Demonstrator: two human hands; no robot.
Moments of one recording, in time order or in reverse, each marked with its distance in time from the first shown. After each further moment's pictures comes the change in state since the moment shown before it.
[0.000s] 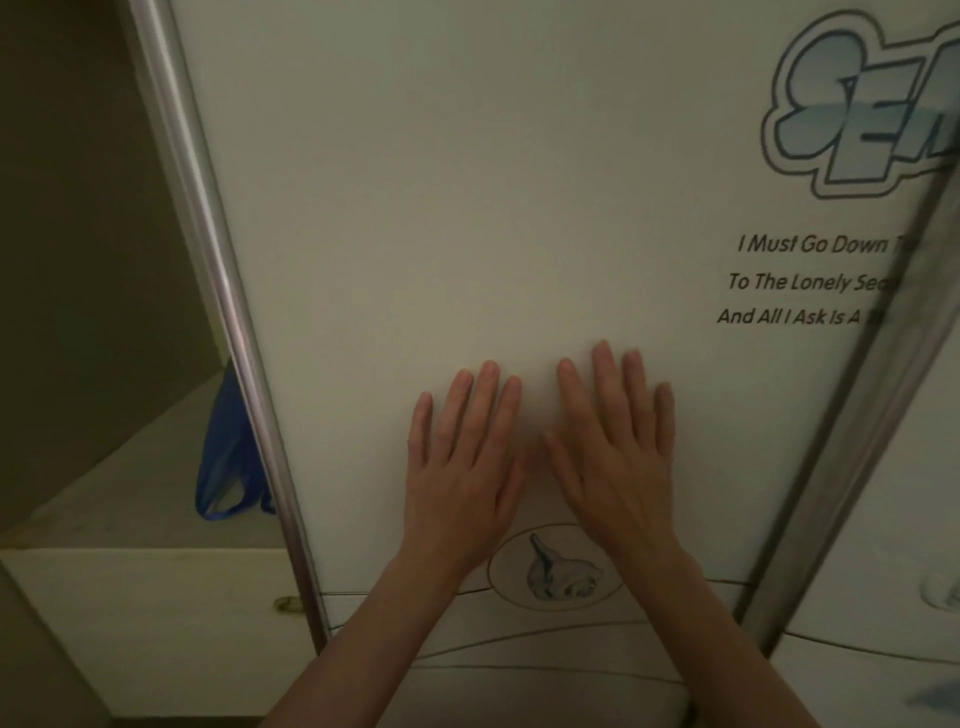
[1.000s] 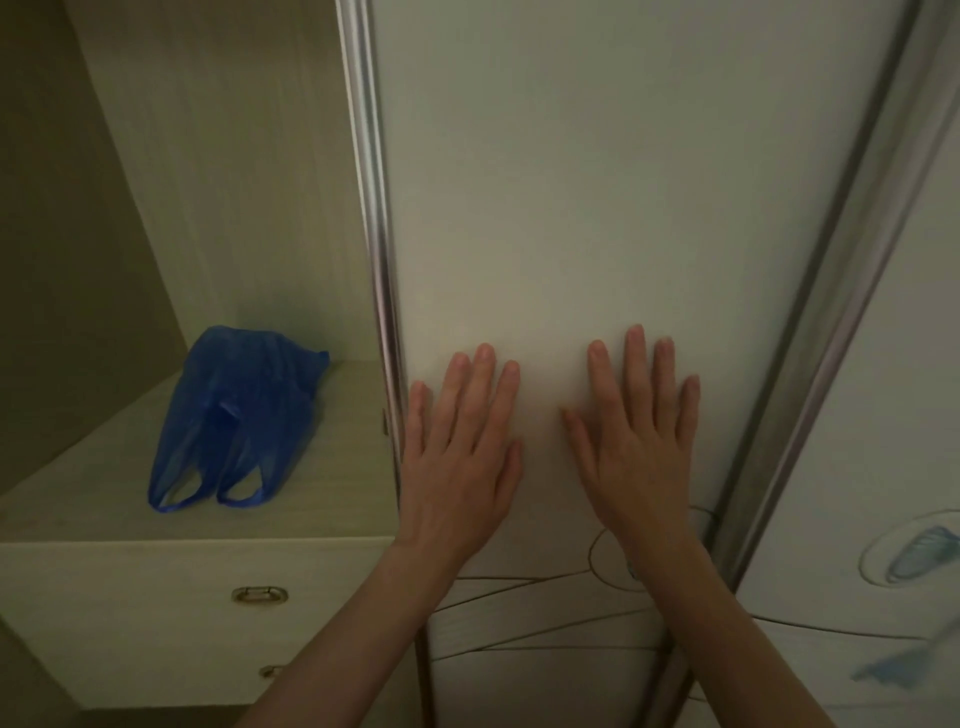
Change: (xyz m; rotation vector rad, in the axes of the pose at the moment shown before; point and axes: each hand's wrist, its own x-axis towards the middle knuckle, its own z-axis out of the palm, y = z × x) left_hand 0.015 0.055 0.010 0.065 -0.005 0.002; right_hand -0.016 0.062 -0.020 -0.061 -0.074 0.145
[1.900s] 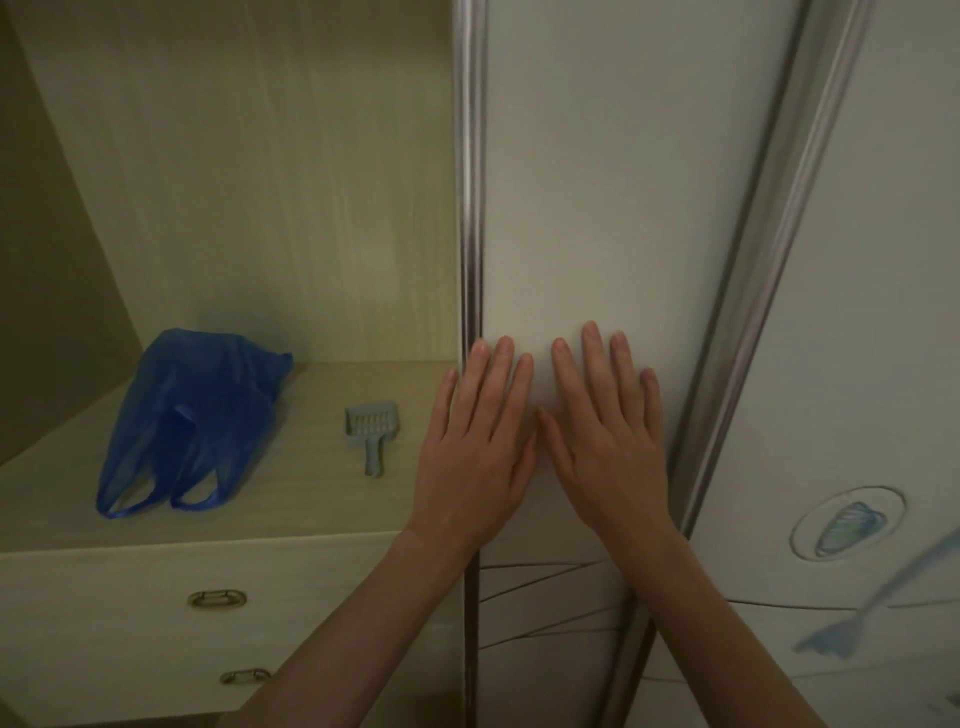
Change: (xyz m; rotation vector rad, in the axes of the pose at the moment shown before) left_hand 0.021 0.054 0.006 -0.135 -0.062 0.066; right_hand -0.004 0.027 -0.027 -0.056 -0.115 -0.056
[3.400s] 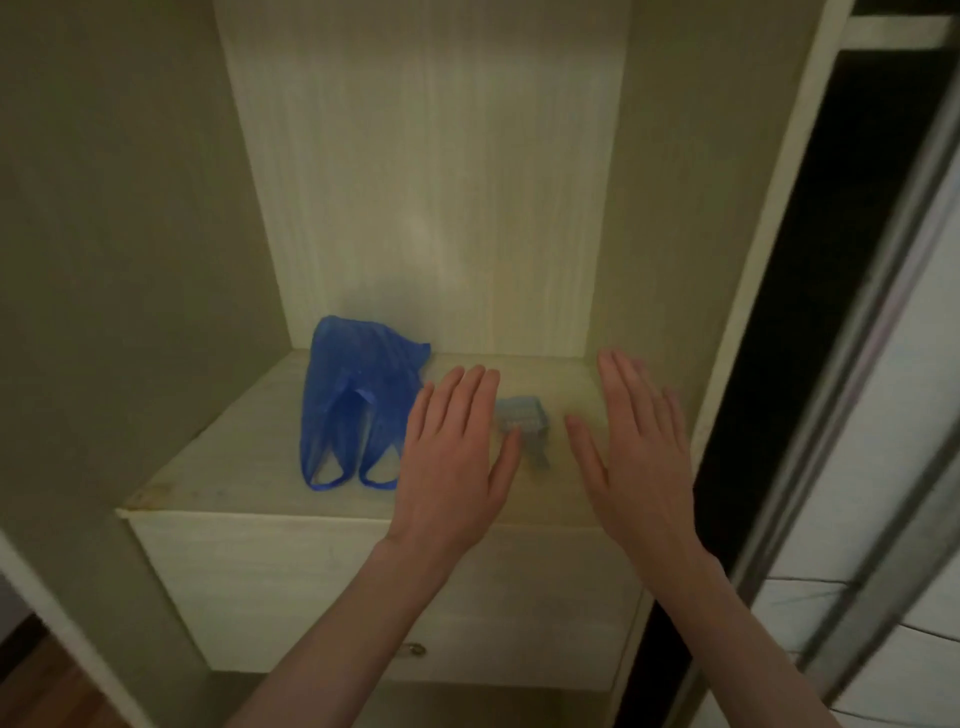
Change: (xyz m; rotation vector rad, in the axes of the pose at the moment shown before) left_hand -0.082 -0.201 -0.092 0.016 -0.181 -0.255; right_hand 0.019 -0.203 0.023 0.278 -0.058 0.075
